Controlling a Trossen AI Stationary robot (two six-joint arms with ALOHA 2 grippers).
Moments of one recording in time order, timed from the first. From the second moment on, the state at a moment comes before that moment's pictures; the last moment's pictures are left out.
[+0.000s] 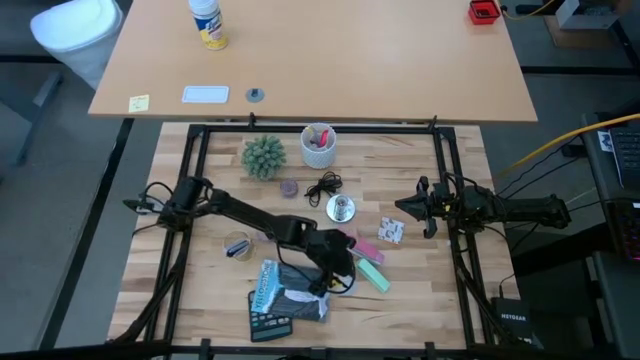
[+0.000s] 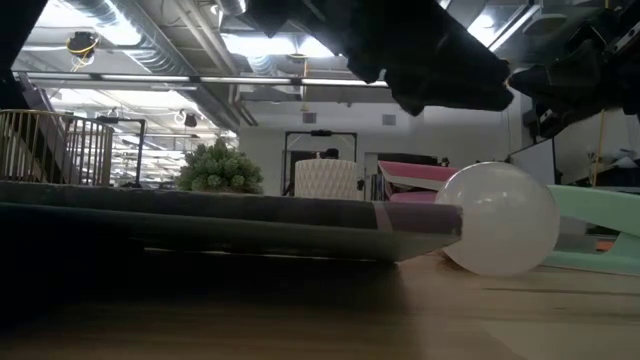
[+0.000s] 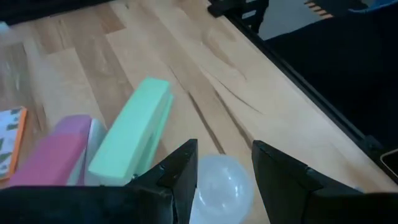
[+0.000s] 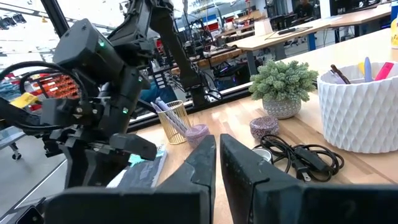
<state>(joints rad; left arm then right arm) -0.23 2.08 1.51 -0.10 0.28 0.16 0.06 0.01 0.01 0.03 0.10 0.28</state>
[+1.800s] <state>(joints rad) -0.16 2.16 1.51 -0.18 0.13 0.24 0.06 0.01 0.01 0.03 0.07 0.28</state>
